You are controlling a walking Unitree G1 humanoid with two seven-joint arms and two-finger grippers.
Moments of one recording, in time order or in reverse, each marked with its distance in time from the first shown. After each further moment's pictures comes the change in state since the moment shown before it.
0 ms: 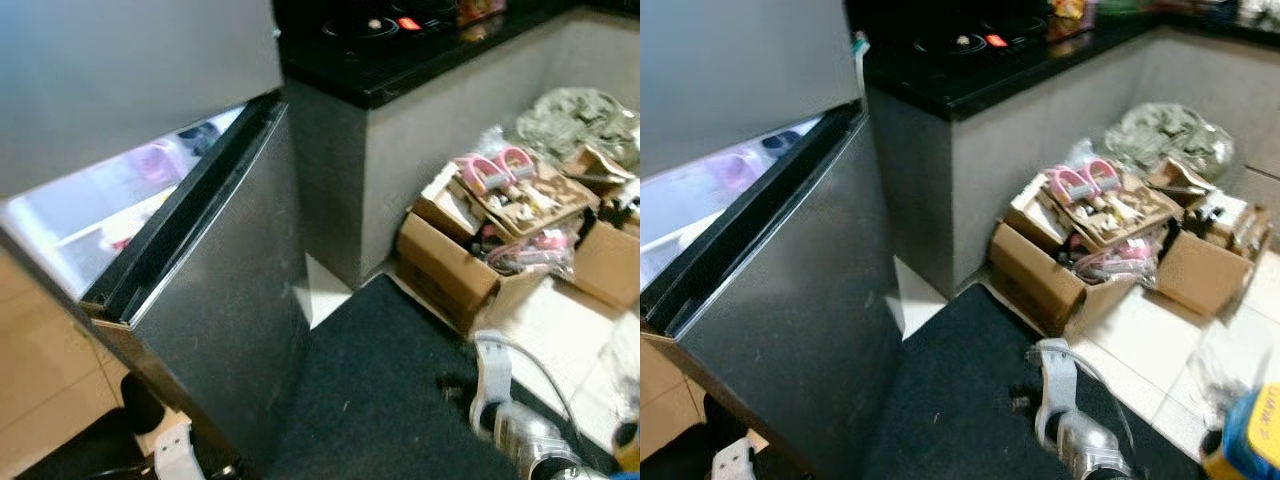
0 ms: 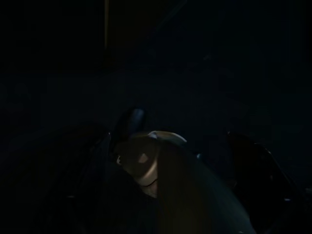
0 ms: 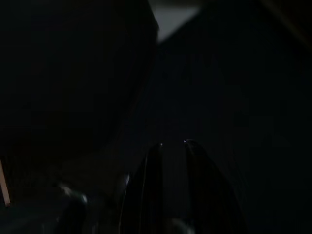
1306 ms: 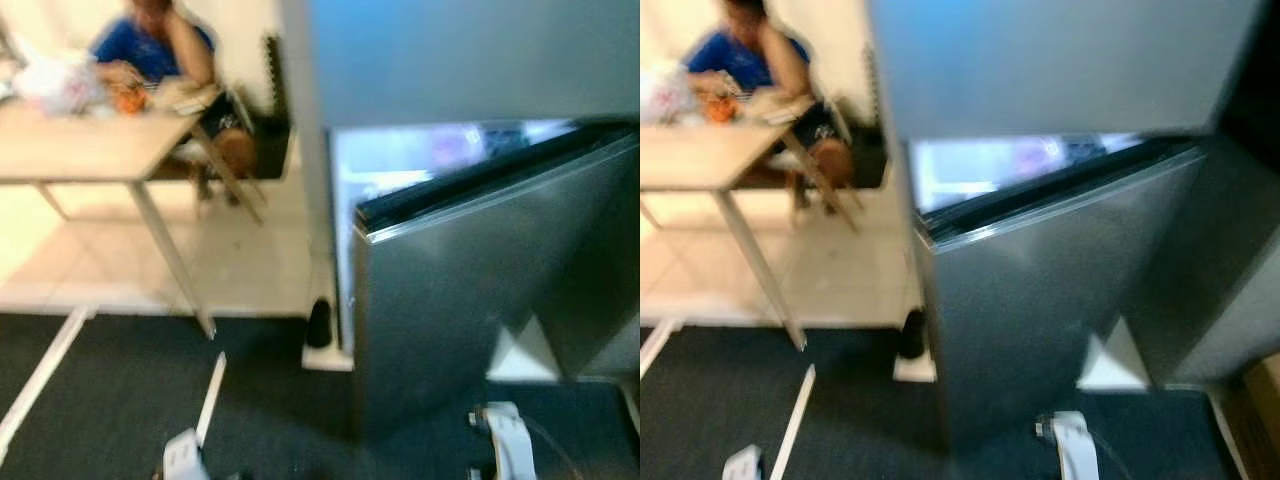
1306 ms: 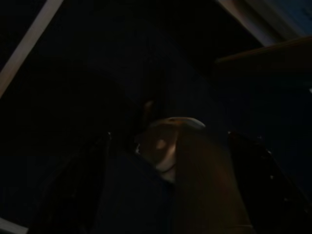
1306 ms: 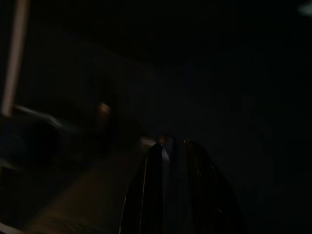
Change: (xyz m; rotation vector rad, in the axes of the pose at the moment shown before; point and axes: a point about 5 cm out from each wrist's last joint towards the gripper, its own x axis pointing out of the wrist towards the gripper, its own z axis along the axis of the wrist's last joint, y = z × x) left arm -0.001 -0.001 -0.008 0.009 0.033 0.002; right arm -0.010 -0.007 -0.055 -0.048 0.202 -0.122
